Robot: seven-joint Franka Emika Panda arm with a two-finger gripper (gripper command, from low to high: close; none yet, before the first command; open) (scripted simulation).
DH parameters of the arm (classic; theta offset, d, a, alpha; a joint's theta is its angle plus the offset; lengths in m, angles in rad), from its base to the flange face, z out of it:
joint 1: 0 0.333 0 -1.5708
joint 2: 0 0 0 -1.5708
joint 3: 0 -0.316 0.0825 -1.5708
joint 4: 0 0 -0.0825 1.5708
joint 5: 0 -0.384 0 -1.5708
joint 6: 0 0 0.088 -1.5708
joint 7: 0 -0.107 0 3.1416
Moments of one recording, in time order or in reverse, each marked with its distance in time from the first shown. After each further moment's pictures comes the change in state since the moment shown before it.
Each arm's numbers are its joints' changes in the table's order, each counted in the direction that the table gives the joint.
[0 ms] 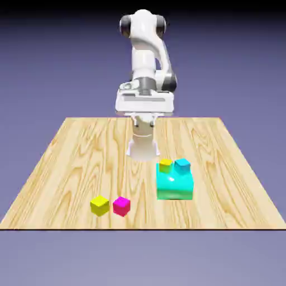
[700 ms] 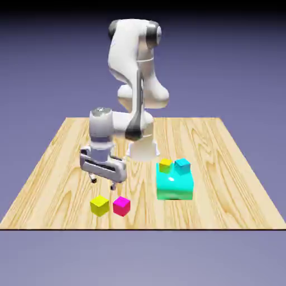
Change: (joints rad) arm -0.268 0.761 0.078 0.340 -0.057 -0.331 -0.295
